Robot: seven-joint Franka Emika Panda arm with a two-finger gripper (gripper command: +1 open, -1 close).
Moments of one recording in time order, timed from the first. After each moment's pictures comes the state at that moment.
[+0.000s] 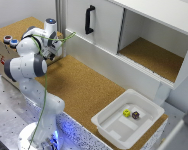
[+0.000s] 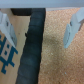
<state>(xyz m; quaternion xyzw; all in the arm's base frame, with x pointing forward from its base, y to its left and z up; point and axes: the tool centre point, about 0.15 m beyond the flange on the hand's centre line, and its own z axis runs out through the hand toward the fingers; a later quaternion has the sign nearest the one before) 0.335 0.335 0.332 -0.99 -0.05 -0.03 0.11</state>
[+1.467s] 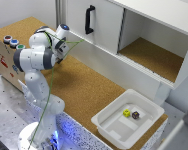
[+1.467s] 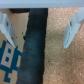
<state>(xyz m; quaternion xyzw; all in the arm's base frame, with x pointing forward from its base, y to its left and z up) 0.353 0.353 0.310 -0.98 -0.06 0.01 0.19</state>
